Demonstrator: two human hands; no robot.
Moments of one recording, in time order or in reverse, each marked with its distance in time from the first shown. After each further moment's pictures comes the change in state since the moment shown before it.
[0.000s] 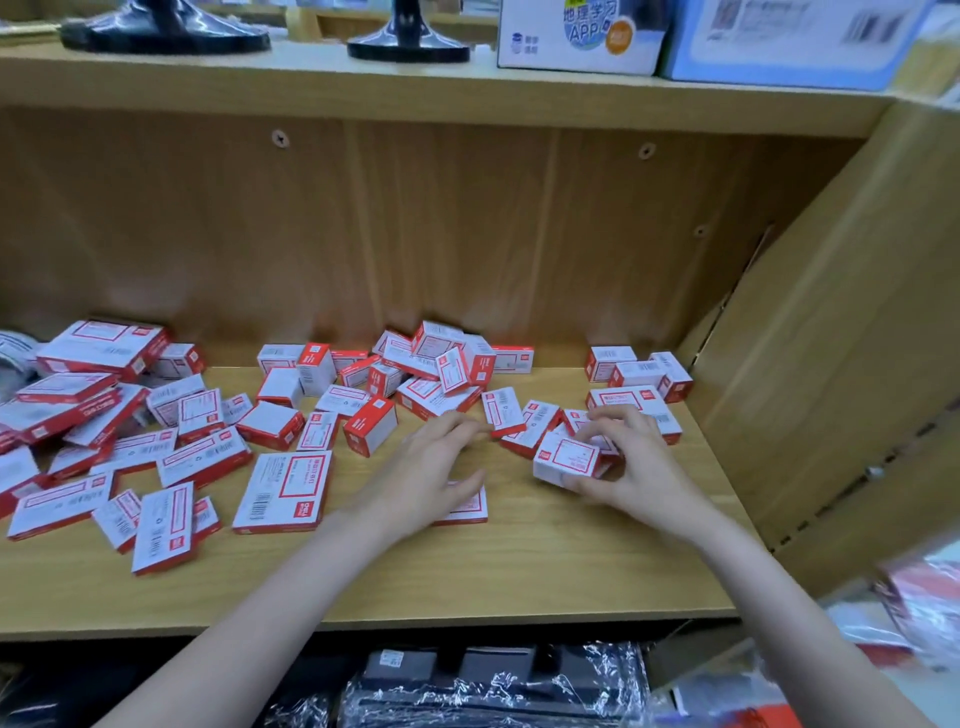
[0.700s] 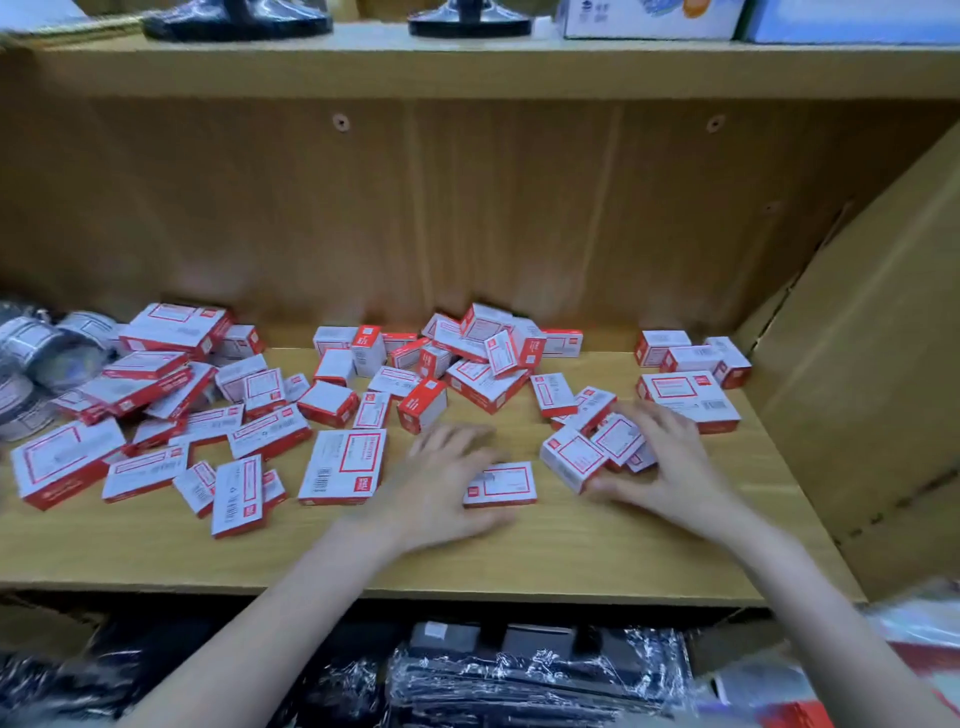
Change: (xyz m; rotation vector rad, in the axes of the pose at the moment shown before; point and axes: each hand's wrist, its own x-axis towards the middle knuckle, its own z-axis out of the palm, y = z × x) left_hand -0.040 -0.024 -0.007 0.237 -0.164 -0.001; right_hand -0.004 -0.005 0.022 -0.056 -0.075 0.044
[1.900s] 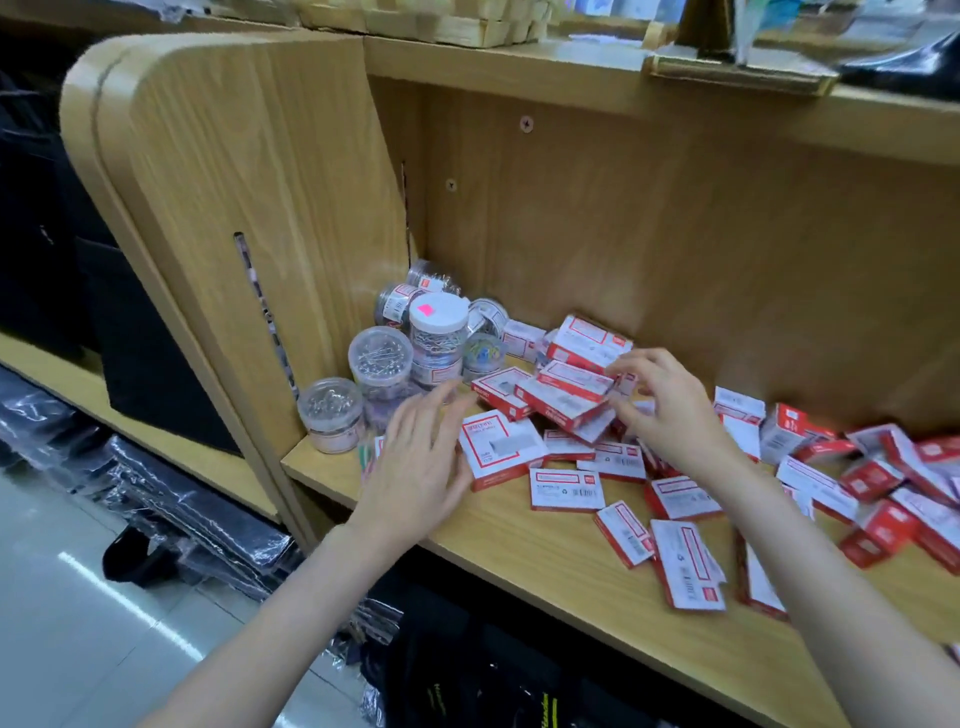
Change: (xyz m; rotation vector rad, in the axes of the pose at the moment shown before) left_hand -0.246 -0.277 -0.085 0.181 0.597 -0.423; right_hand 0.143 -0.364 0.174 0.008 0.000 -0.515
